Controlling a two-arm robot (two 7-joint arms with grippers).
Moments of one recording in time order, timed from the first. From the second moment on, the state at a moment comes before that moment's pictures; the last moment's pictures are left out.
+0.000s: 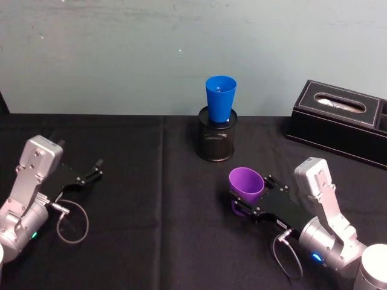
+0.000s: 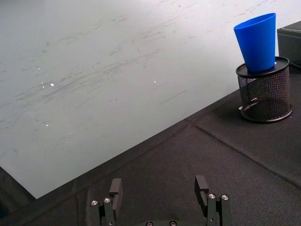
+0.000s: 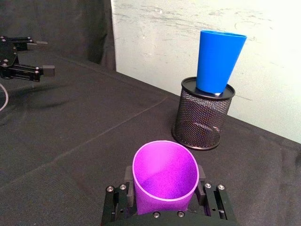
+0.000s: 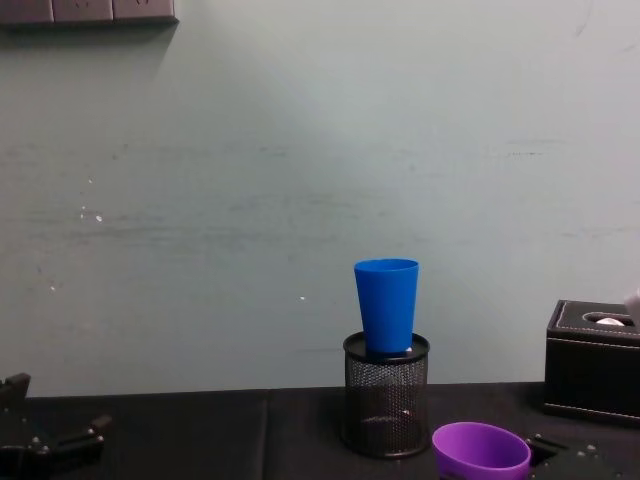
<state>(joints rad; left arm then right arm) -0.20 0.60 0.45 -1.41 -0.25 -0.12 0.03 0.19 0.34 -0.35 -1.33 0.18 -0.11 0.41</state>
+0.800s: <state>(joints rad) -0.20 0.60 0.45 -1.41 -0.25 -0.12 0.03 0.17 0.34 -0.32 -1.39 0.22 -0.12 0.40</state>
